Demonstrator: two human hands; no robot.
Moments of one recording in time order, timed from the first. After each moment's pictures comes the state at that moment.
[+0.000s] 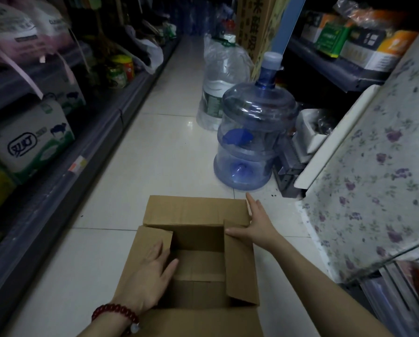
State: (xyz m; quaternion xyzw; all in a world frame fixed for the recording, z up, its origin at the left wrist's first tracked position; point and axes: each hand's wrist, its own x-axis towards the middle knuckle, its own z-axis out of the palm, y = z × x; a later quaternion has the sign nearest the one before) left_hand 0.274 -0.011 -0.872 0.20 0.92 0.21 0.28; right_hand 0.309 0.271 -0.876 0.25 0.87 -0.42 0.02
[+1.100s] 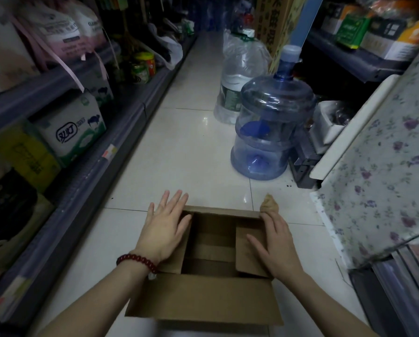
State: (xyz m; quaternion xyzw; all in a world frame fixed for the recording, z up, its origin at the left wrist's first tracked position) left_hand 0.265 -0.033 -0.833 0.28 0.94 0.17 0.06; right_hand 0.394 0.214 -0.892 0.17 0.95 -0.22 -0.12
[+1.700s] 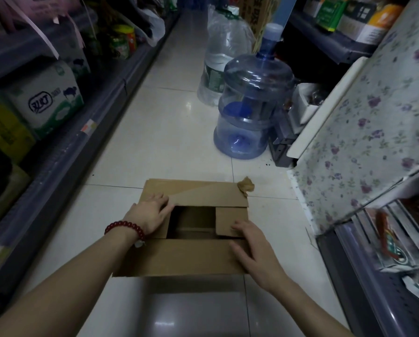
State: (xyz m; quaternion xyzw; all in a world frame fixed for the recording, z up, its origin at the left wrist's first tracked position) left_hand 0.270 -0.041 -0.870 0.25 0.94 0.11 0.22; right_hand 0.479 0.173 -0.887 0.12 0.92 -0.36 -0.05
